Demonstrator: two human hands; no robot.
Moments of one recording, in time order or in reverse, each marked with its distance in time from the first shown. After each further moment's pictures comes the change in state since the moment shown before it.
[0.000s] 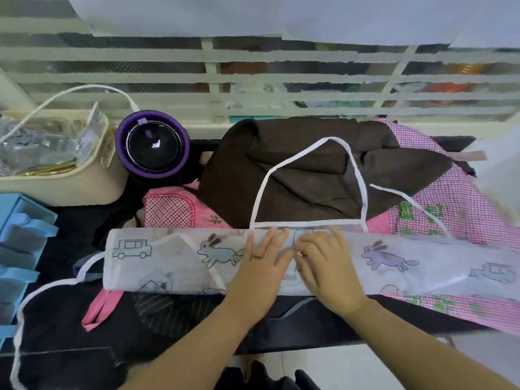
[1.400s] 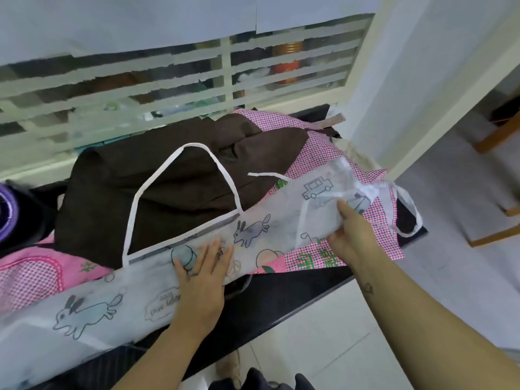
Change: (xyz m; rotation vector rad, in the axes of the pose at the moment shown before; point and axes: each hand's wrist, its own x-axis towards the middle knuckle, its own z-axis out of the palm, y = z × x) left_hand 0.028 0.063 0.054 0.029 -0.140 0.060; right_hand -0.061 0.125 -0.136 1.604 0.940 1.459
